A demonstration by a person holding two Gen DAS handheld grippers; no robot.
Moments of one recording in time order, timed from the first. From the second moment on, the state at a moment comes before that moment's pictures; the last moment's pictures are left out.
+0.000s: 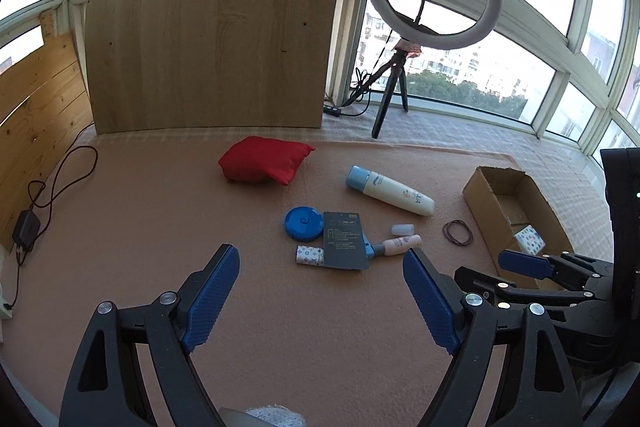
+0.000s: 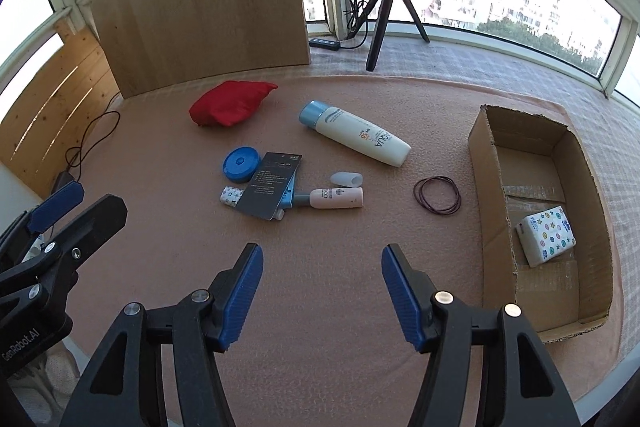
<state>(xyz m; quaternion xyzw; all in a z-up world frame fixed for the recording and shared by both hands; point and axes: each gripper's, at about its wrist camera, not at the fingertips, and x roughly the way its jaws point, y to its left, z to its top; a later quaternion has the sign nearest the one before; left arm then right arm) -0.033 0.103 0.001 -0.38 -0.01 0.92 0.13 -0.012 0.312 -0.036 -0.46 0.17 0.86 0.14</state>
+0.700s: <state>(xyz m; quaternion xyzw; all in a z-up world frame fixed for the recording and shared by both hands) -0.016 0.033 -0.007 -0.40 0.00 0.91 0.07 -0.017 0.287 -0.040 -0.43 0.18 0.87 0.16</state>
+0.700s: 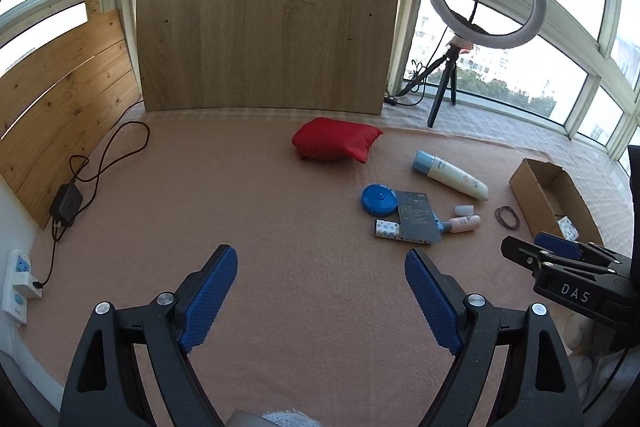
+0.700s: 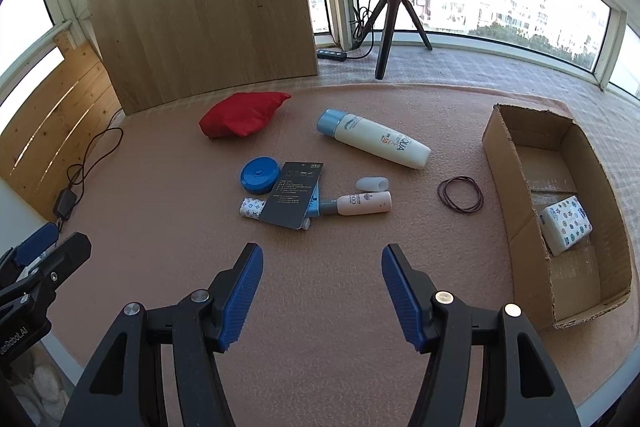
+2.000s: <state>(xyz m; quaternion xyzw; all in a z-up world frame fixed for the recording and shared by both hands) -0.065 -0.014 -0.041 -0.43 -0.01 0.90 0.05 -0.076 0.285 -0.047 -0.46 0.16 0.86 0.13</state>
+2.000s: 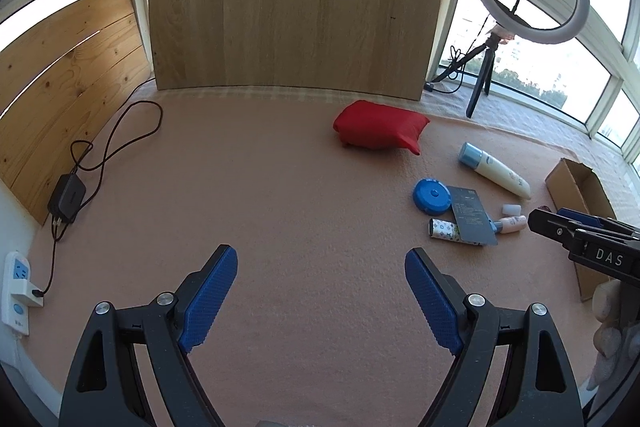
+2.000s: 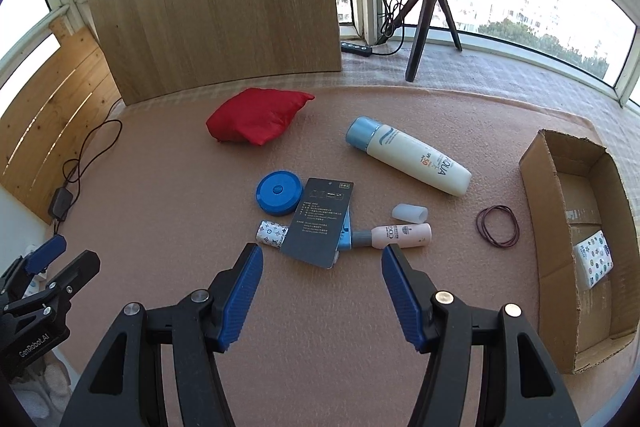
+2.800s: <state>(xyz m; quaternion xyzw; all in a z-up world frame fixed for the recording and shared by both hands) -0.105 0.010 -0.055 -0.45 0.01 0.89 0.08 -0.066 0.341 -0.056 -0.47 0.19 0.84 0.17</state>
